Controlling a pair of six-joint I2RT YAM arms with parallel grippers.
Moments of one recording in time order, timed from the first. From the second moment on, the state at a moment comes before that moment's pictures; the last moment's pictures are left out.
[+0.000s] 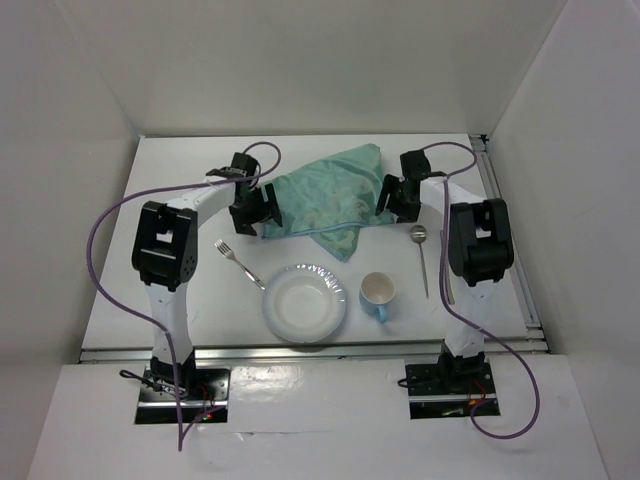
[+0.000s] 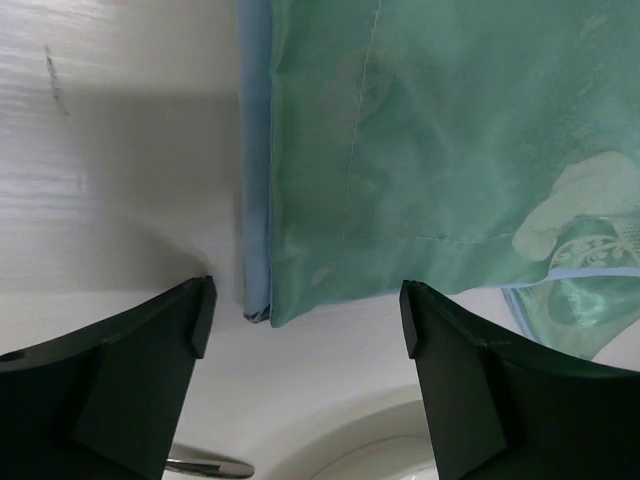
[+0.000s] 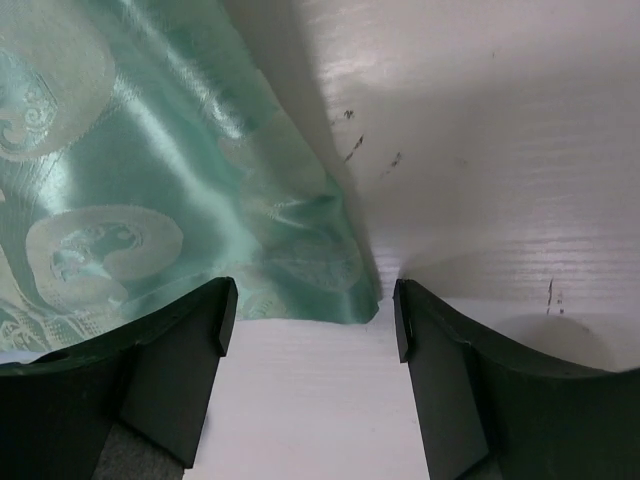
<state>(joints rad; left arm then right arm) -0.22 2.05 1.53 -0.65 0.17 -0.56 0.13 2.03 1.43 -0.44 -0.09 0.44</state>
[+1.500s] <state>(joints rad) 0.07 1.89 2.29 -0.92 0.30 -0.47 0.28 1.72 1.99 -0.55 -0.25 0.38</state>
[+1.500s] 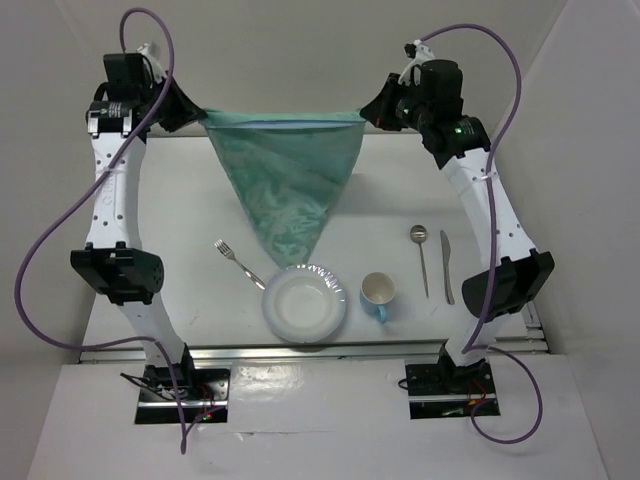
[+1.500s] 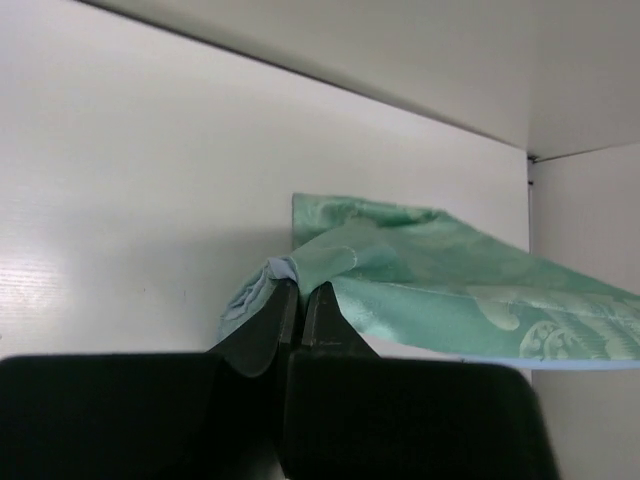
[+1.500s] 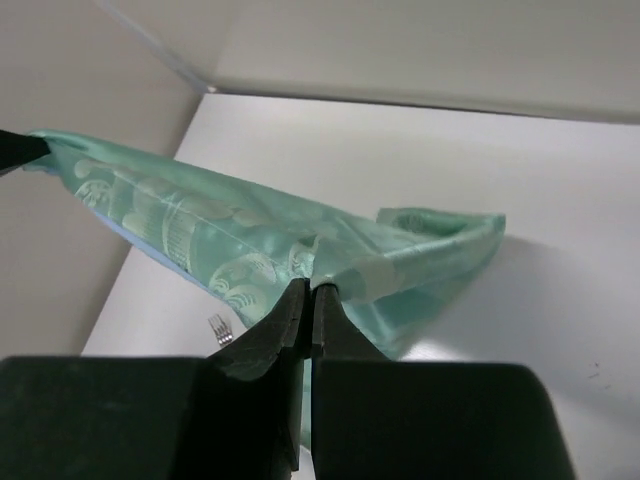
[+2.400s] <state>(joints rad) -0.22 1.69 2.09 -0.66 0.75 -0.61 -0.04 1.84 1.74 -0.26 -0.46 0.46</state>
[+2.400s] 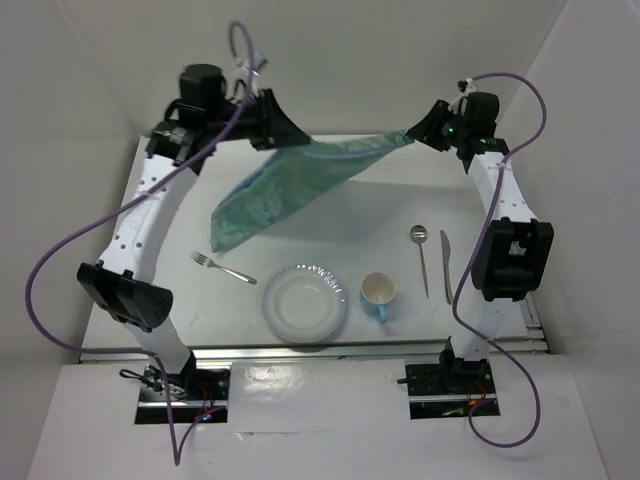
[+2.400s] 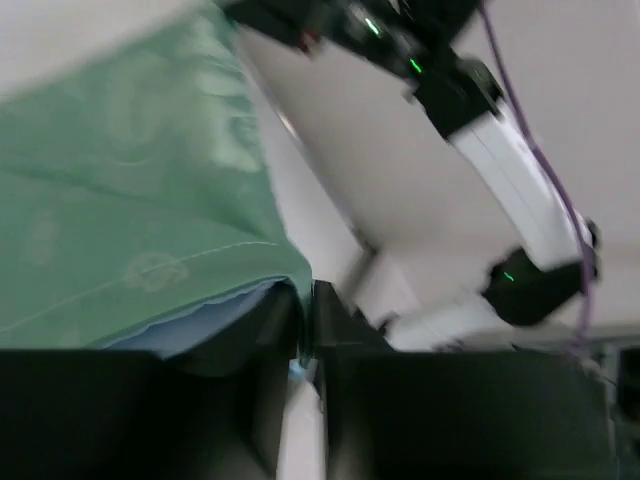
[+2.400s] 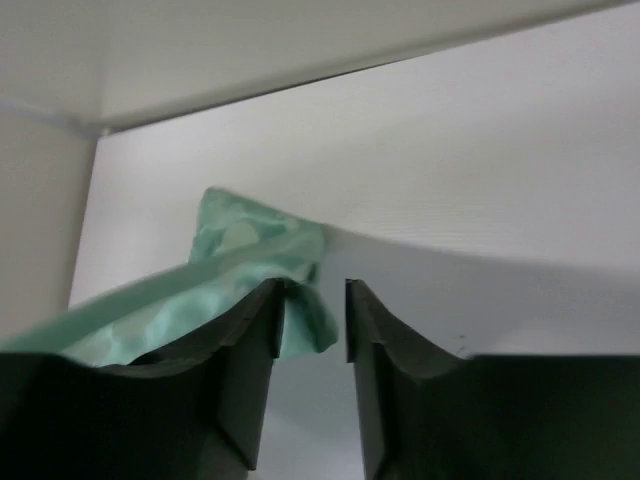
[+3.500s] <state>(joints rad) 0.04 1.95 1.50 -0.85 0.10 -0.48 0.18 1.72 1.24 -0.57 -0.28 0.39</state>
